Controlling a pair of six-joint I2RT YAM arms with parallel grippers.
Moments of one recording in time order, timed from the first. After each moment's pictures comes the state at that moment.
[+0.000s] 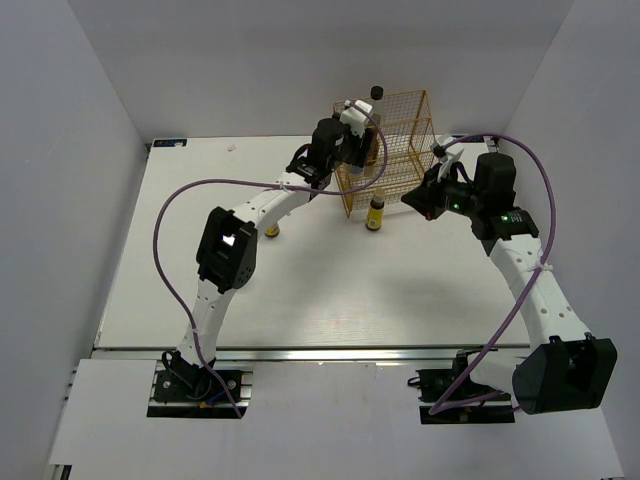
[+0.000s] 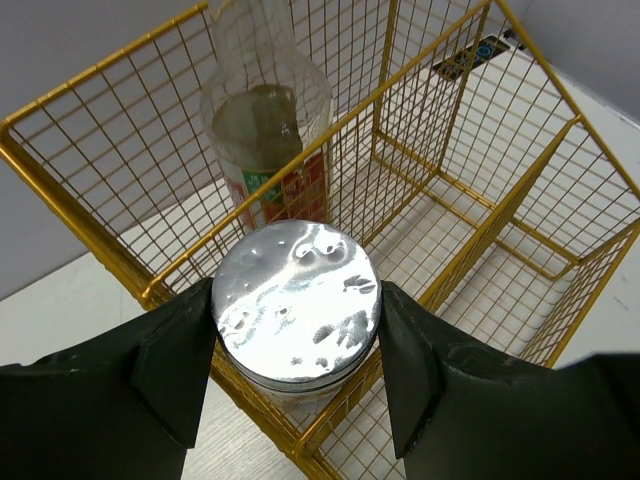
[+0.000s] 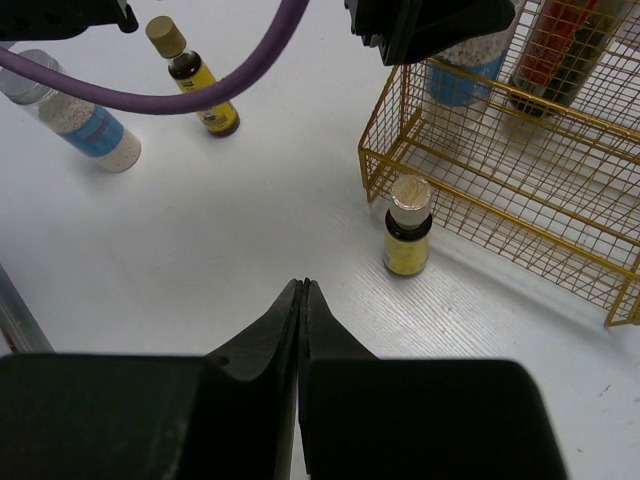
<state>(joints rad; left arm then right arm) -0.63 2.27 2.02 0.10 -0.02 0.06 0.14 1.20 1.10 -0.31 -0.71 -0.12</state>
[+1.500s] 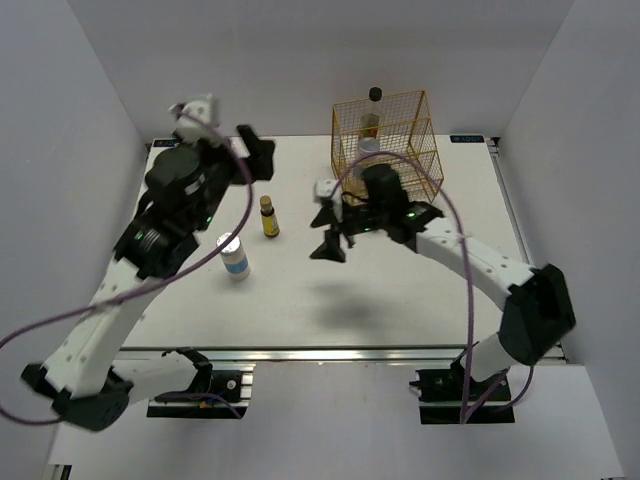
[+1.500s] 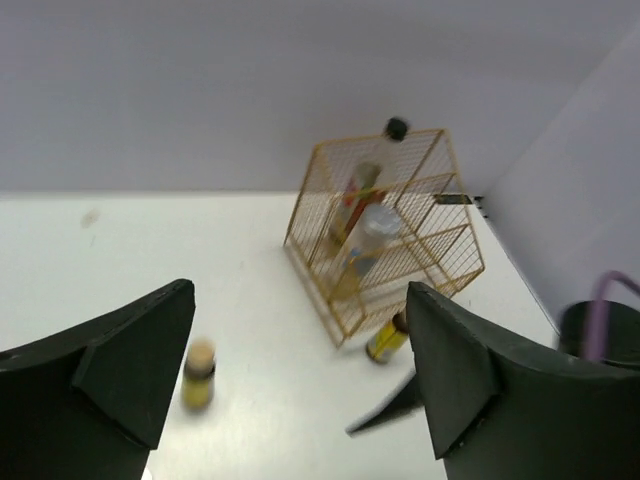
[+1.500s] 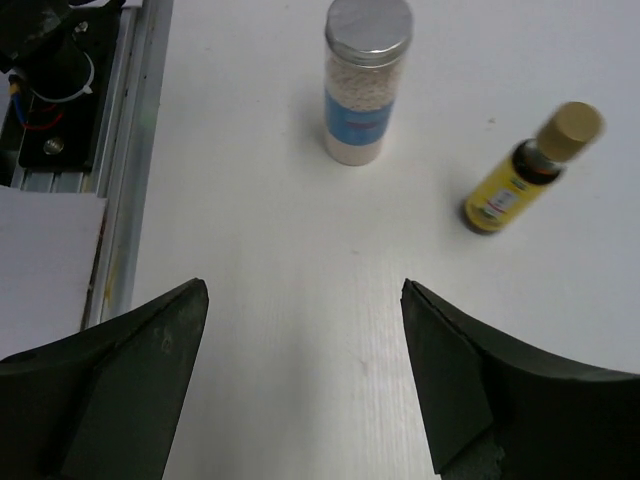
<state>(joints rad) -0.62 1.16 1.53 -0.35 -0.33 -0.23 0.65 1.48 1.21 -0.24 -0.86 -0.45</state>
